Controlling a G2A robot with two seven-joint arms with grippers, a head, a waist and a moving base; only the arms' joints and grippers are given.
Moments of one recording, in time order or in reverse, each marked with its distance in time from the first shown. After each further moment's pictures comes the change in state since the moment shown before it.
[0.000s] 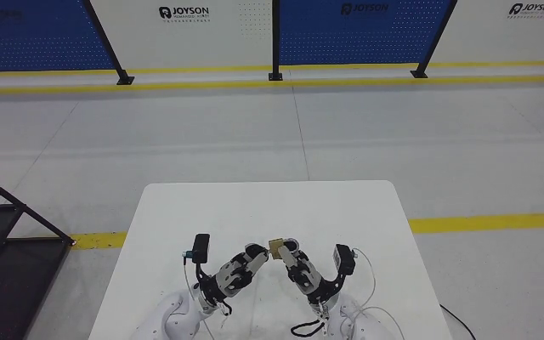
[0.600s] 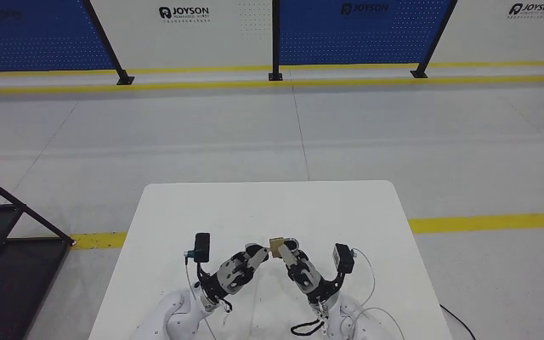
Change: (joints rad) left arm 0.008 -0.008 -0.013 -0.019 0.116 0.085 0.061; right arm -0.010 -0.003 0.008 -0.004 0.057 0.019 0.057
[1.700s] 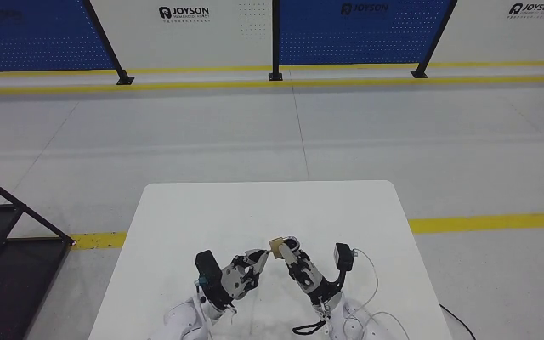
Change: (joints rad) left arm 0.060 -0.006 0.025 -0.032 0.552 0.399 0.378; right arm -0.059 0.016 0.047 -0.081 0.121 0.076 0.190
